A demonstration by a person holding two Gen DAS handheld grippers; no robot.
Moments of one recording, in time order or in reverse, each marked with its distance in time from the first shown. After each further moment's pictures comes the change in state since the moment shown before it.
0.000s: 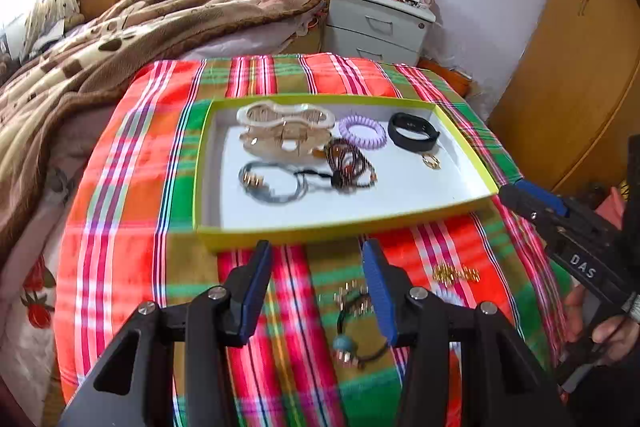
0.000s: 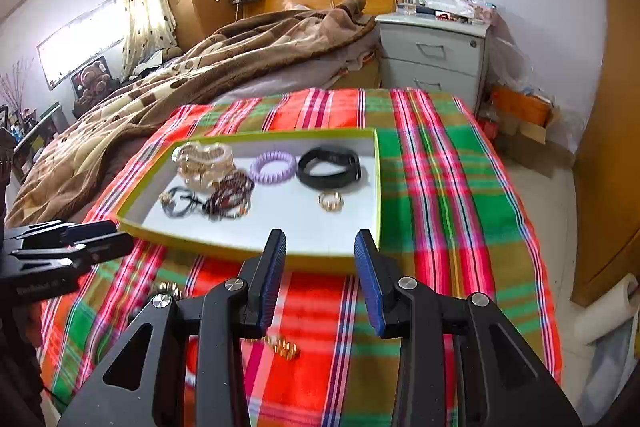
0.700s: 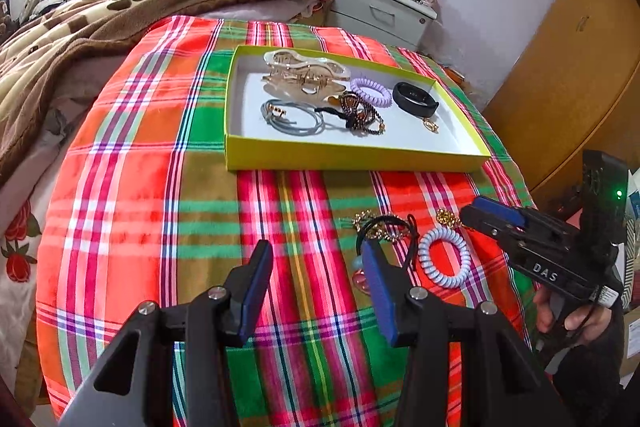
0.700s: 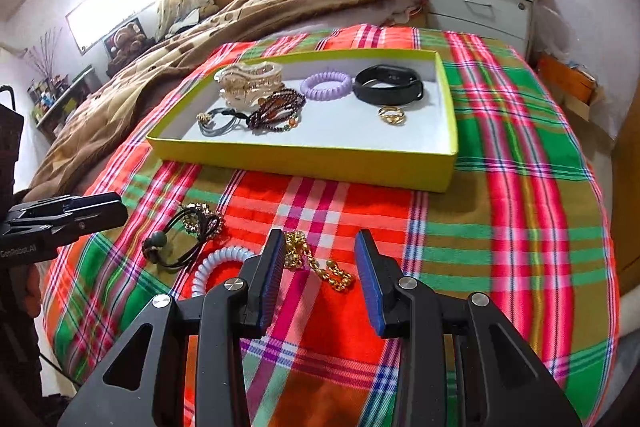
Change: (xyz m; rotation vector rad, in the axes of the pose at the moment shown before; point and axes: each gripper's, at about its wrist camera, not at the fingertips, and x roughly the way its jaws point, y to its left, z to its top) left arm -0.009 0.027 -0.044 -0.078 0.043 -0.071; right arm 0.026 0.020 -0.040 -0.060 0.152 0.149
